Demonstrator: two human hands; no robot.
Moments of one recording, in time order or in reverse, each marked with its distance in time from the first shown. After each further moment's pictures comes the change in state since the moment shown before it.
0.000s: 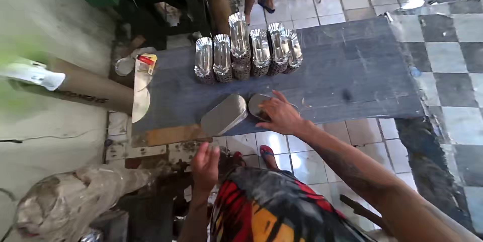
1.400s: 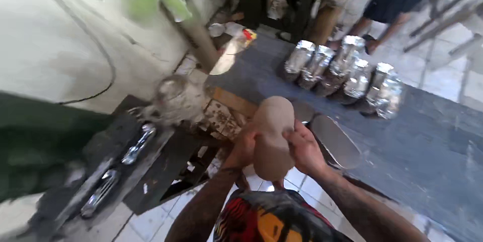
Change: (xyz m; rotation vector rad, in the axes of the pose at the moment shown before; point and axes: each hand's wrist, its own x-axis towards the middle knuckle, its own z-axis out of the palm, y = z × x) left_hand -0.007 0.054 -0.027 -0.738 0.232 -0.483; right_hand 0.054 -0.160 -0.034 1.535 -0.205 0.367
